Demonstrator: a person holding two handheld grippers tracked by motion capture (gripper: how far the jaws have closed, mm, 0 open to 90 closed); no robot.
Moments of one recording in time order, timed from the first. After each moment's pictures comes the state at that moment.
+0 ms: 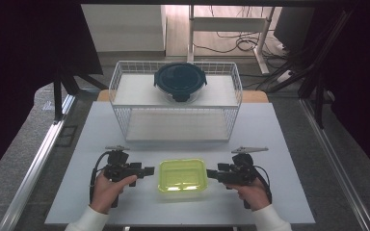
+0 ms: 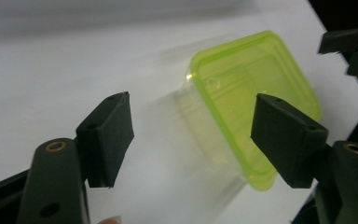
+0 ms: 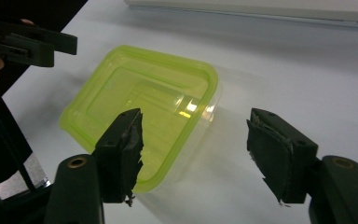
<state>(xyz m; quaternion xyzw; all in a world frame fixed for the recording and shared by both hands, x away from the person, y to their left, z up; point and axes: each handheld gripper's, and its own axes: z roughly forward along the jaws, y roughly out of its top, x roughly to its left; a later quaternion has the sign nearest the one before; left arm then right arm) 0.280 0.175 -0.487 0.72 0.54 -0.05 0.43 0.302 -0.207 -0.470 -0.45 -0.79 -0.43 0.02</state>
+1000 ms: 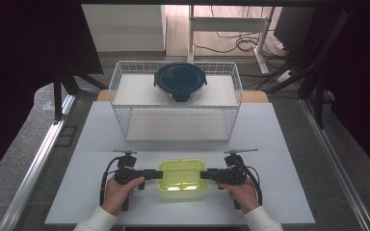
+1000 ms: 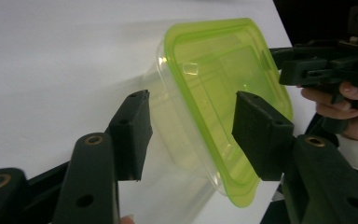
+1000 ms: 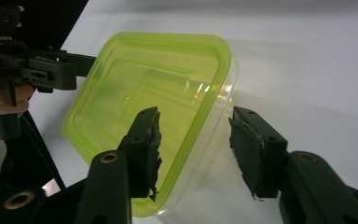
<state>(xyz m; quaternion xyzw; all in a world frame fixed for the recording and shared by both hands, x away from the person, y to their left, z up) 0.285 0.158 -0.521 0.69 0.54 -0.15 0.46 0.316 -0.193 -0.502 -0.48 -0.76 -0.42 0.10</state>
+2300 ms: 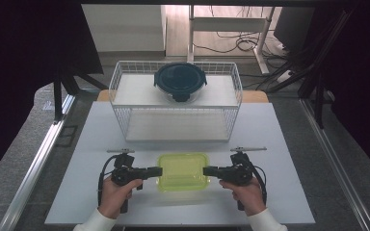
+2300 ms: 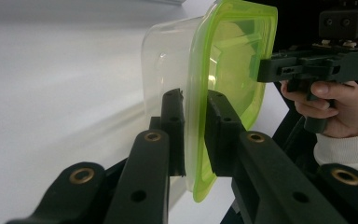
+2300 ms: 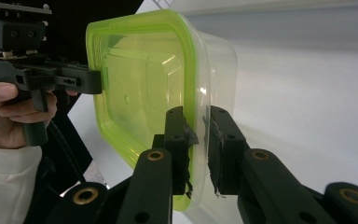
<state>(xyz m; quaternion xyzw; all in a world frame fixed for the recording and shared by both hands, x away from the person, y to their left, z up) 0.264 0.156 -0.478 0.69 0.51 -0.11 0.50 0.300 -0.198 -0.466 -0.46 -0.75 -0.47 0.10</state>
